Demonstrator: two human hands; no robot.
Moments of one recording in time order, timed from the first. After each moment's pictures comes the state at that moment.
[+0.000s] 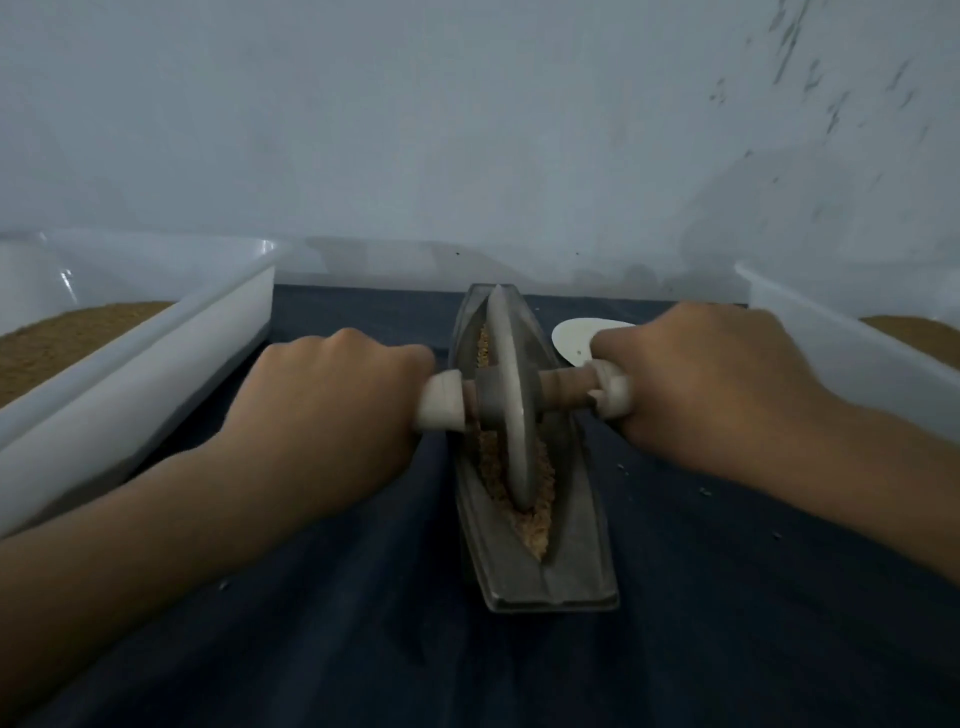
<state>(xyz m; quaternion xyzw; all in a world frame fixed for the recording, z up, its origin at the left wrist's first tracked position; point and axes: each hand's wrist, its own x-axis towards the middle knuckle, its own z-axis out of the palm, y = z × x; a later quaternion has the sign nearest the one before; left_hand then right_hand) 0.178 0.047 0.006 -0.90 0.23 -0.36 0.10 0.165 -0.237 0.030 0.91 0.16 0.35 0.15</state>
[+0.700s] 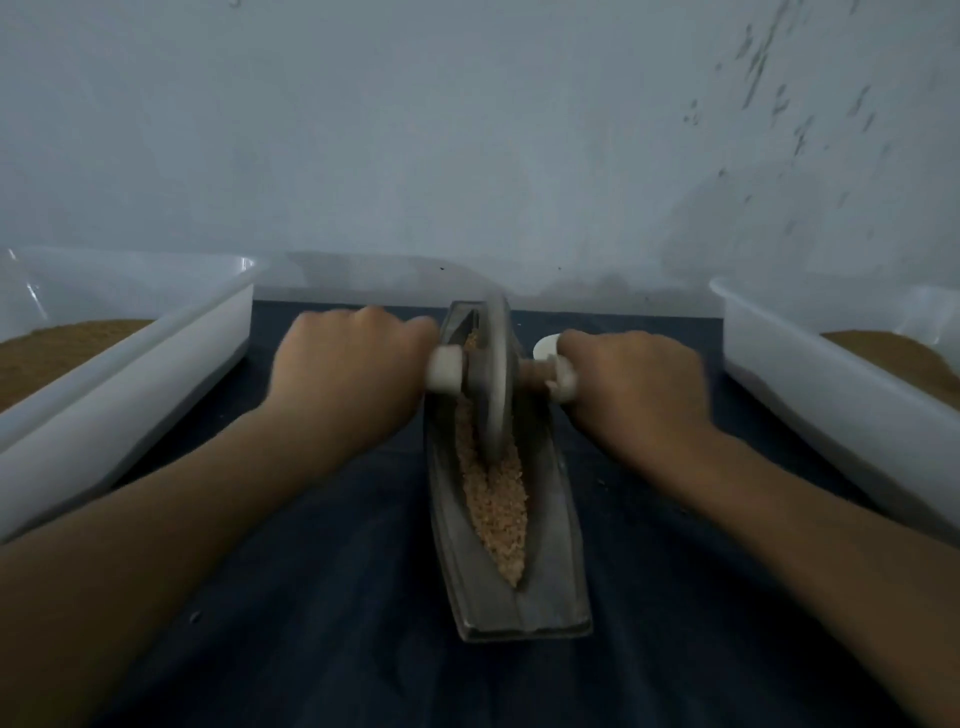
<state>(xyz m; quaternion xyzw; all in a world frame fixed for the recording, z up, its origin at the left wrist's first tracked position) 0.204 0.014 0.027 -0.91 0.17 -0.35 0.16 0.194 -0.226 0.007 0.93 0.07 0.33 0.11</state>
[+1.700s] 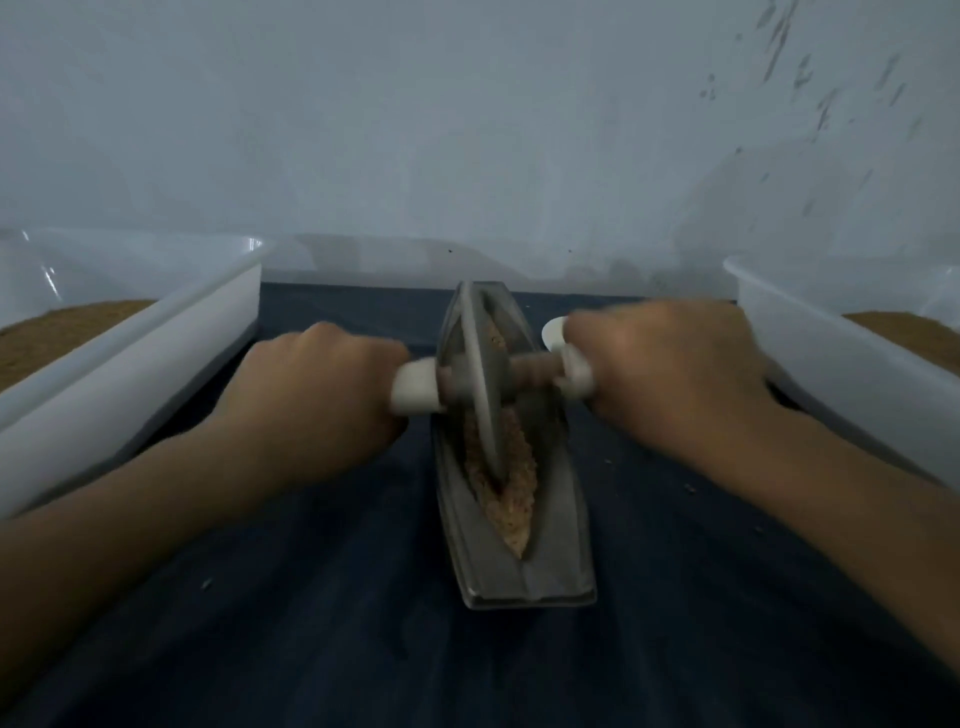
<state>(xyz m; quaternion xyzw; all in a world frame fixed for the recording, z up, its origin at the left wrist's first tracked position) 0.189 0.050 0.010 -0.93 0.21 -0.29 0.06 0.186 -0.237 0.020 0.89 0.18 0.39 0.14</state>
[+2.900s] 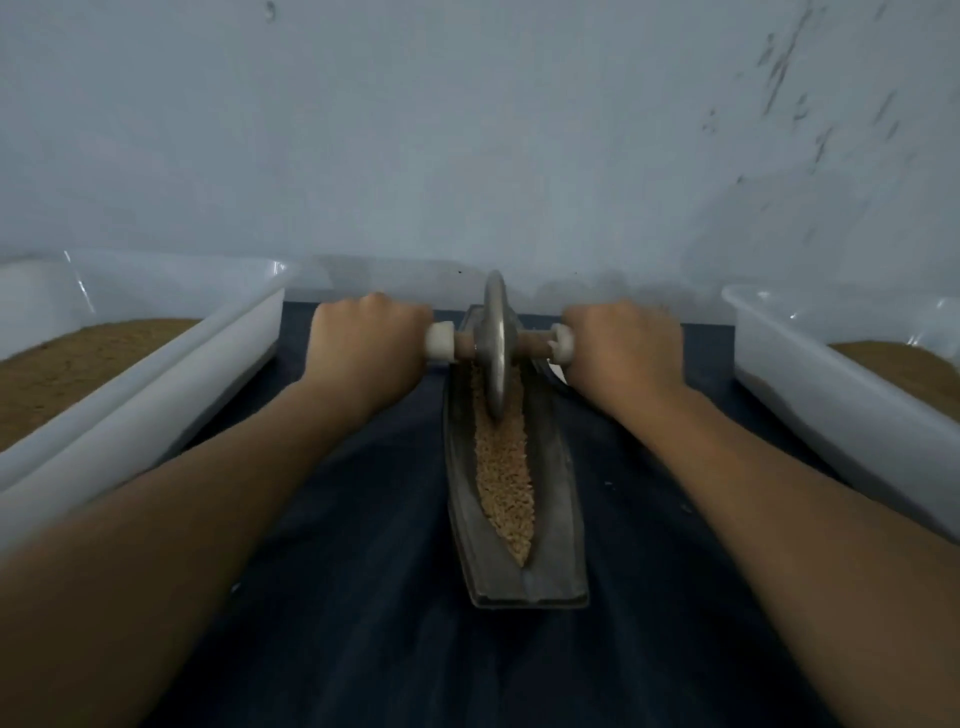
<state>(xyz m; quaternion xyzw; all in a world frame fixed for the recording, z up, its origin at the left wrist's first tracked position) 0.232 0.018 0.027 -0.95 0.10 -0.29 0.09 0.223 -0.212 0.032 0.96 0.02 0.27 0.09</state>
